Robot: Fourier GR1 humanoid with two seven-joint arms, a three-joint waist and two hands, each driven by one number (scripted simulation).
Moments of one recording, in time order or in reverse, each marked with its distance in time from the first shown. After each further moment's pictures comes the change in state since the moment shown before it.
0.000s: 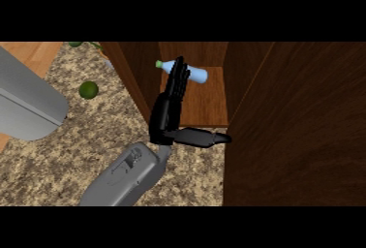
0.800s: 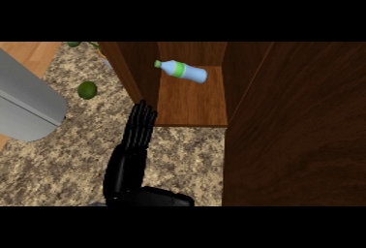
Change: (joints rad) left arm 0.437 0.196 -0.097 -0.475 -0.036 0.004 0.017; right arm -0.026 -0.120 0.246 -0.012 0.030 0.107 0.117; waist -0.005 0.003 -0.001
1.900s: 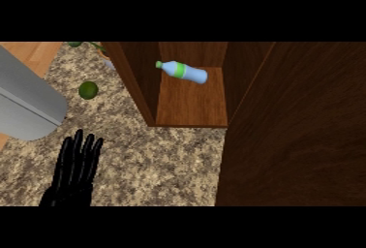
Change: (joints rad) left arm 0.352 0.217 0.109 -0.280 0.061 -0.090 -0.088; right arm -0.205 0.086 0.497 -0.080 0.348 -0.172 0.275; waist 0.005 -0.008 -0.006
